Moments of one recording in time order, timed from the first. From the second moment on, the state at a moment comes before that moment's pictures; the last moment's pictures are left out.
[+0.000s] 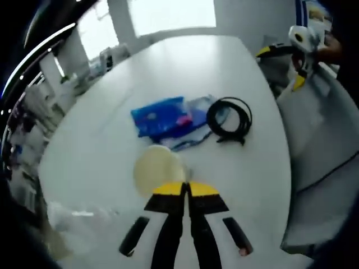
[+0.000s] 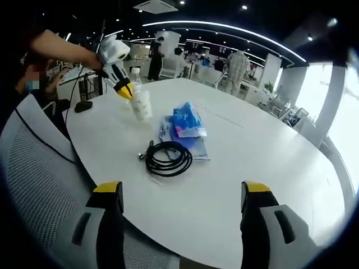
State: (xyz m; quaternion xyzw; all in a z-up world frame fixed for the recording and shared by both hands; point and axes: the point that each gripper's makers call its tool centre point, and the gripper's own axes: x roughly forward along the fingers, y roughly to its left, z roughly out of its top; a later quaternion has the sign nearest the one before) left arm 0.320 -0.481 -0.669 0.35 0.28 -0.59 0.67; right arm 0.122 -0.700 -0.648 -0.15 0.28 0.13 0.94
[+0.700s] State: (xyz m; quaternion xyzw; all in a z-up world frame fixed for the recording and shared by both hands) left arm 0.360 -0.475 -0.681 0.47 0.32 -0.56 0.61; right arm 0.122 -0.704 -0.647 -0.16 0.28 0.12 0.94
